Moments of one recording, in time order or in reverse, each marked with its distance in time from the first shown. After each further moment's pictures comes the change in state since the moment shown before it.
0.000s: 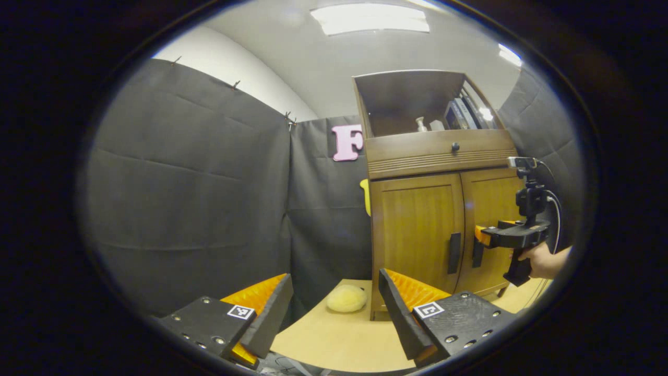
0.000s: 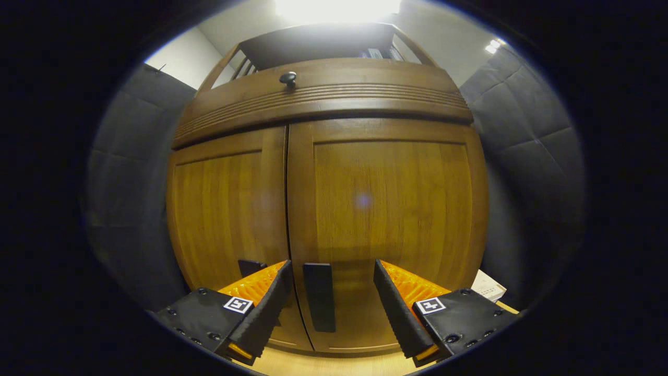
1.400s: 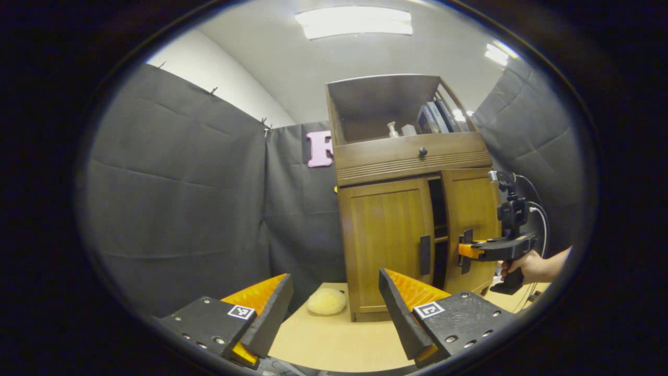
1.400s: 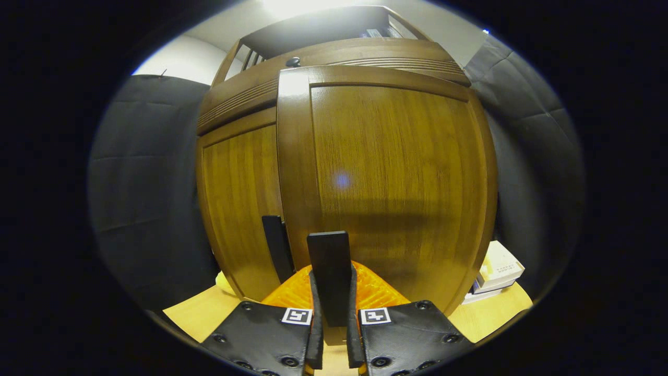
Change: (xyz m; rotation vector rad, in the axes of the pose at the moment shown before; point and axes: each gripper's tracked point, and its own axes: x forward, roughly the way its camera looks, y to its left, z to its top) left arm -0.005 -0.074 0.017 0.012 -0.036 -0.155; right arm -0.056 0.004 -0.038 0.046 0.128 0.174
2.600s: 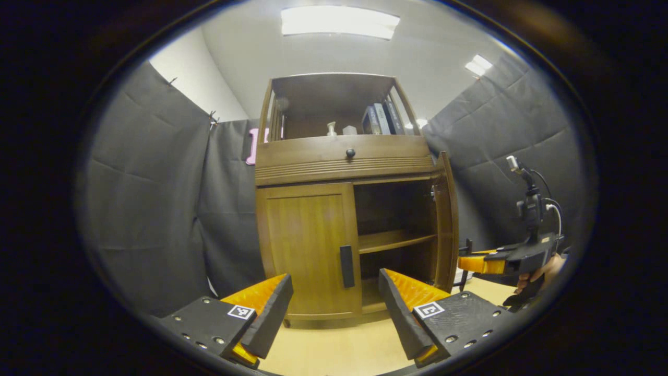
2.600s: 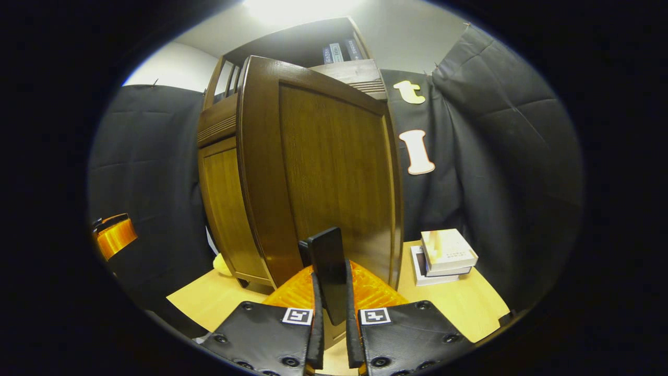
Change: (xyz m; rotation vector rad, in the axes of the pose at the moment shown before) left arm 0.019 -0.159 -0.003 -0.055 -0.026 -0.286; right arm -0.138 -0.095 -0.008 0.013 0.034 -0.087
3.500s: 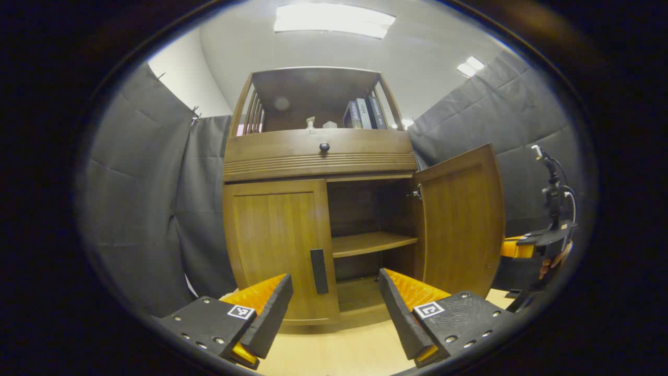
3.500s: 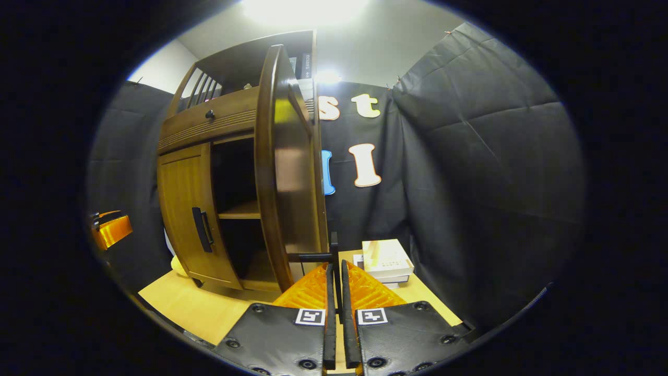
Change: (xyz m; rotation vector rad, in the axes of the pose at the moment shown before) left arm 0.047 -0.044 -0.006 -0.003 -0.002 -0.077; right arm -0.055 -0.118 0.012 -0.006 -0.076 -0.245
